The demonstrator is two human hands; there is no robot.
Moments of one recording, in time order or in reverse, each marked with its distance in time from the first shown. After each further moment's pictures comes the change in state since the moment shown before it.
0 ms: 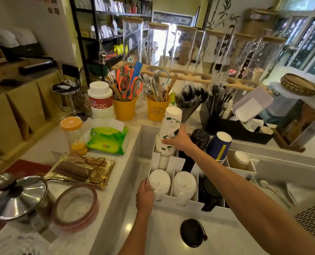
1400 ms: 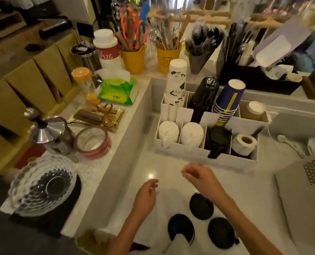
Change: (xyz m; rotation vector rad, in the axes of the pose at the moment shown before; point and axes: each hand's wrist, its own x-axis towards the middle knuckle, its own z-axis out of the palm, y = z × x) left_hand -0.179 -0.082 -0.075 0.310 -0.242 0.092; right_hand -0.257 0.155 -0.009 -0.195 -0.271 -0.075
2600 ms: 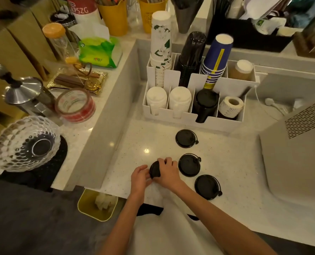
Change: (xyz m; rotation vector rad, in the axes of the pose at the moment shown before) left_hand -0.053 -0.013 0.043 -0.696 0.139 -0.569; right_hand -0.038 0.051 0.134 -0.490 -0.237 0.257
